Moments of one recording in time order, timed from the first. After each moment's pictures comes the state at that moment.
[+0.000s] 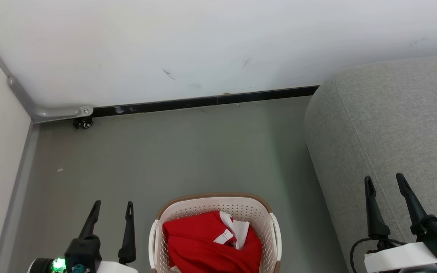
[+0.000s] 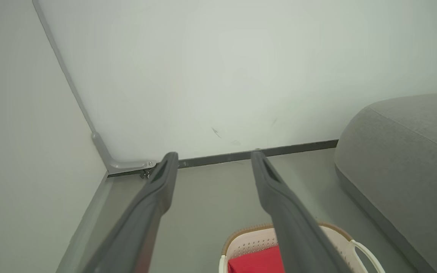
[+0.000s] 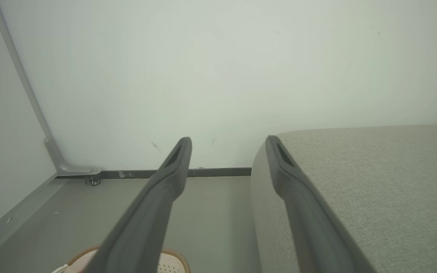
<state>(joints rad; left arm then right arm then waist) 0.00 0.12 -0.17 0.22 -0.12 0.16 -0.26 0.02 -0.04 -0.12 0.19 0.05 0.13 -0.25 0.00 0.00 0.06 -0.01</state>
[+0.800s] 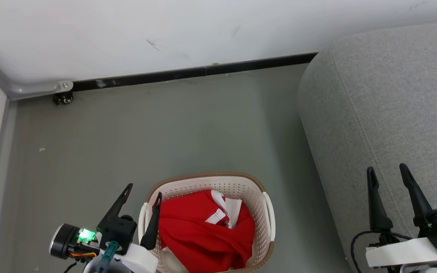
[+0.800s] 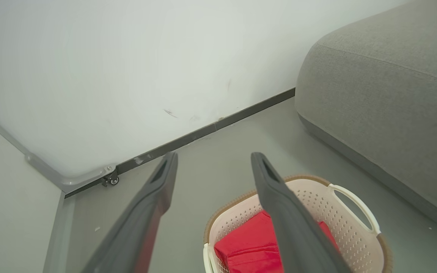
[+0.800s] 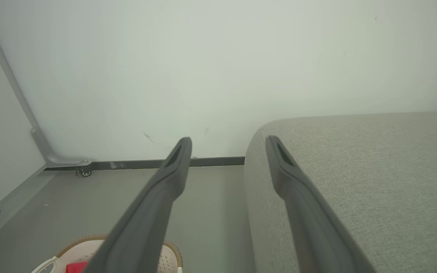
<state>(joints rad) -0.15 0.16 -0.30 0.36 0.00 0.08 -0.24 0.02 -0.04 -0.12 0.13 0.05 0.13 -0.25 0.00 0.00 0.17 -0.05</state>
